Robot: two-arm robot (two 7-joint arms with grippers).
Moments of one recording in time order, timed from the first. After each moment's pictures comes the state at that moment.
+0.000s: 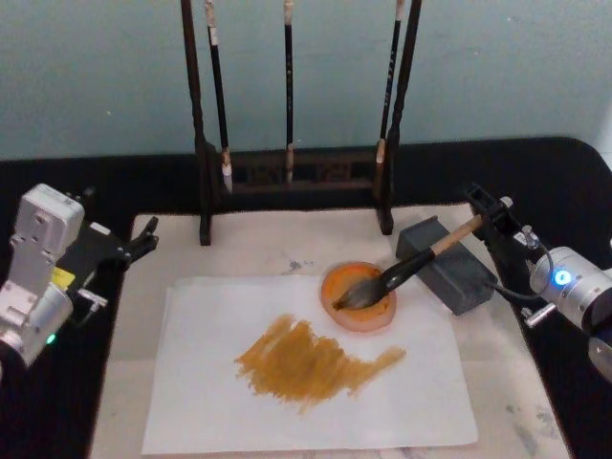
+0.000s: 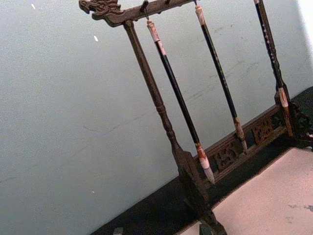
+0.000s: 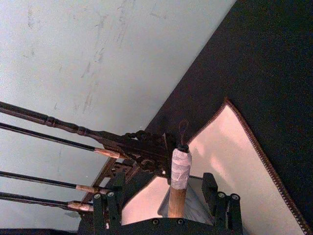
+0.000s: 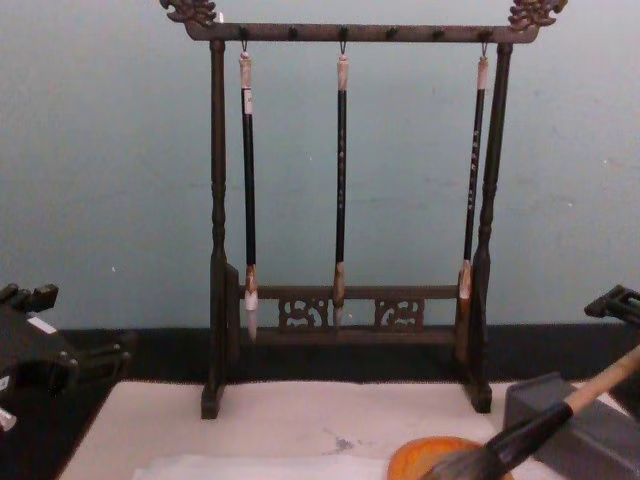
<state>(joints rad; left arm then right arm) -0.20 0.60 0.45 -1.41 -0.25 -0.12 0.03 0.24 0.41 -0.27 -1.38 1.54 0.24 -0.11</state>
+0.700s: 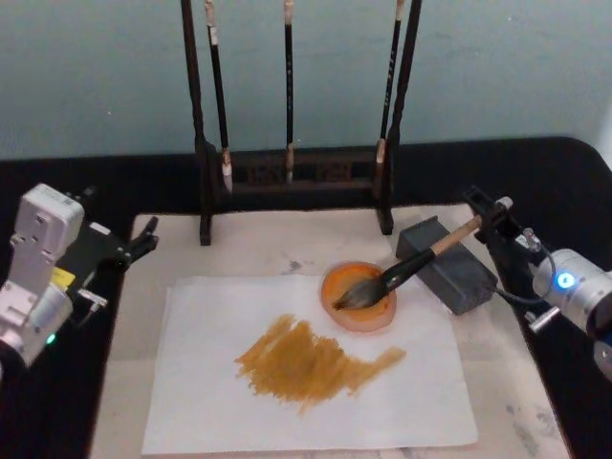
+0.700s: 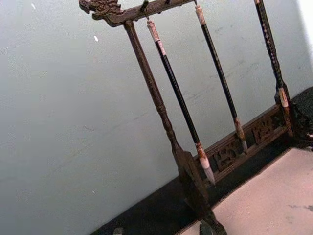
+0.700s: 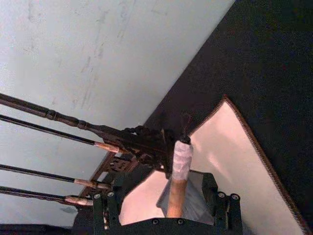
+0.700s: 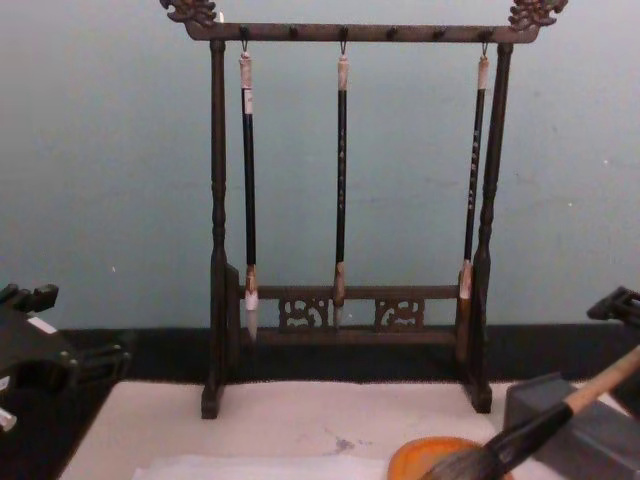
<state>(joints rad) -0.20 0.60 0.45 -1.41 -0.25 -0.12 0.03 0.22 0.44 -0.29 -1.43 1.55 0.24 -0.14</state>
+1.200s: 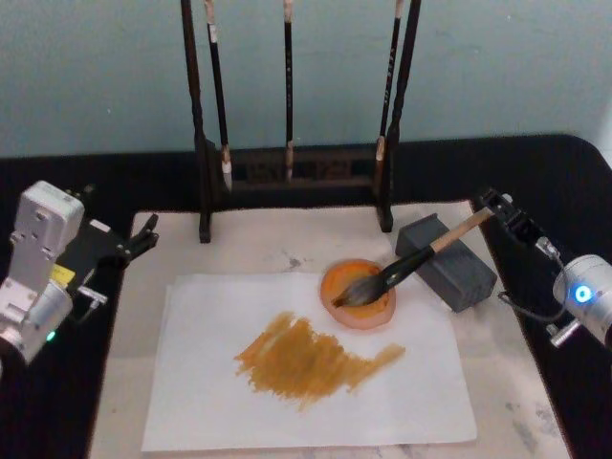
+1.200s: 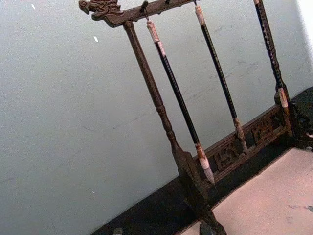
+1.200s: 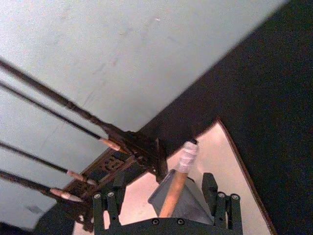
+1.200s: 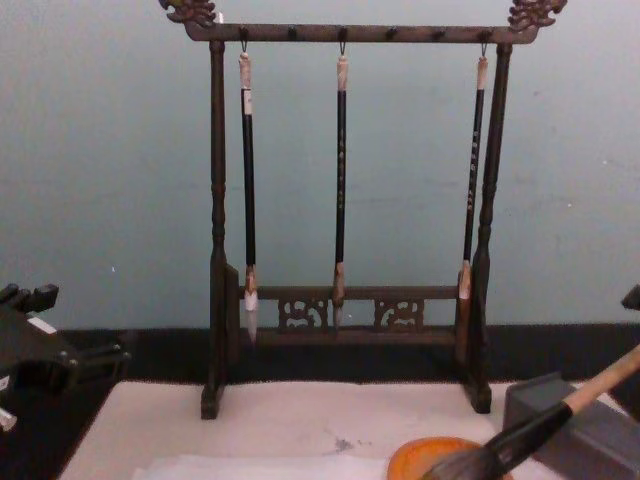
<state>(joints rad) -0.20 0.60 0.45 -1.41 -0.25 -0.12 0.03 0.12 0.55 -0.34 -1.62 1.42 0.10 -0.22</state>
